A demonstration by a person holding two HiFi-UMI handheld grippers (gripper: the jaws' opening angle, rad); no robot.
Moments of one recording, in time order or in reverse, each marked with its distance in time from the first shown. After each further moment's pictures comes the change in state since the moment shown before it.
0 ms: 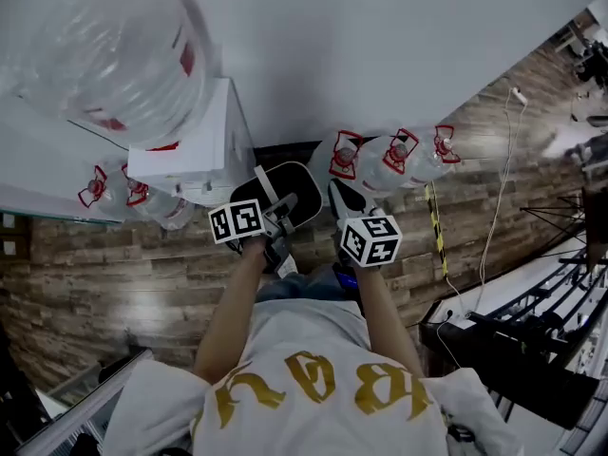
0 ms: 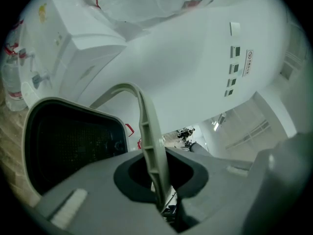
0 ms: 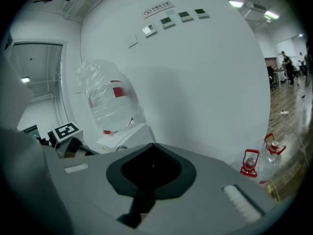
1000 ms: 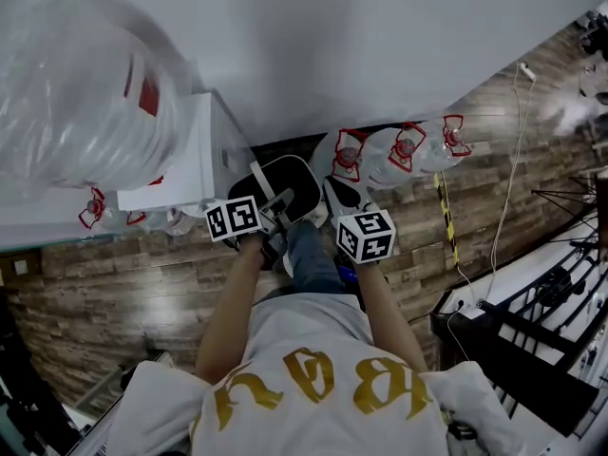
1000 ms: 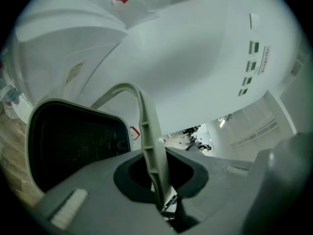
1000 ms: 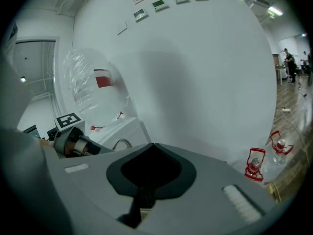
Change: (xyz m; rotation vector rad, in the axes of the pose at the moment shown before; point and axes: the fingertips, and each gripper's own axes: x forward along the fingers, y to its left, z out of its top) left arm 0.051 0.034 0.048 -0.015 0.070 0.063; right arm 0.069 -0.041 -0.010 0.010 0.070 -0.001
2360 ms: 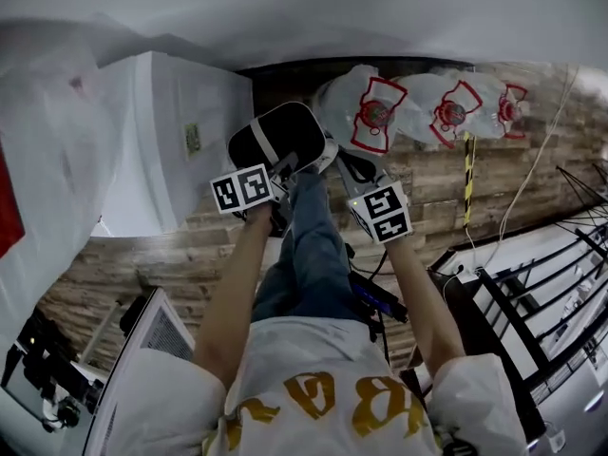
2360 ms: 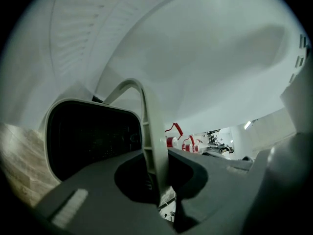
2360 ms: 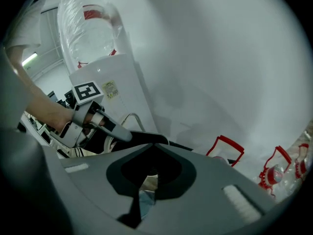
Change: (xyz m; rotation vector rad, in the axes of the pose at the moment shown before) left arm 0.119 0.200 -0.004 -0.107 0.068 0.240; right arm 0.128 -0.095 -0.152 -0.251 0.439 0.157
